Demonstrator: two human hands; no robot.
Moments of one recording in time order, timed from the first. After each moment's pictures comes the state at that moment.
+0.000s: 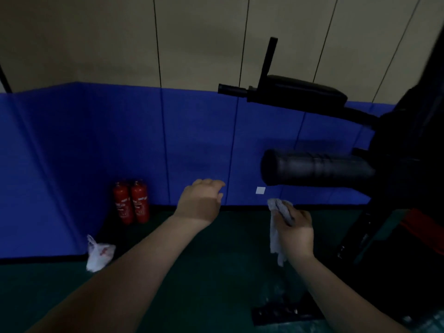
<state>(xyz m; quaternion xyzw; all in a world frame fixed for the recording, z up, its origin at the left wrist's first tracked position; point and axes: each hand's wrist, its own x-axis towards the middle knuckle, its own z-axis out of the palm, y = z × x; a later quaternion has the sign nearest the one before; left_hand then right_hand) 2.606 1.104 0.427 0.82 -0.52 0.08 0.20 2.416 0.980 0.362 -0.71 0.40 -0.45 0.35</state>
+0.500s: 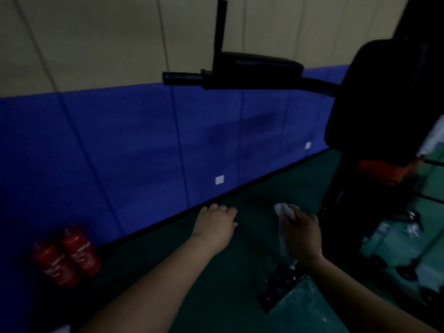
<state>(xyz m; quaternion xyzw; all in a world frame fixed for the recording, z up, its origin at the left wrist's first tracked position) 2.732 0.984 0.346 0.67 -0.74 0.03 0.03 2.507 0.922 0.282 -0.68 0.58 -0.41 0.18</state>
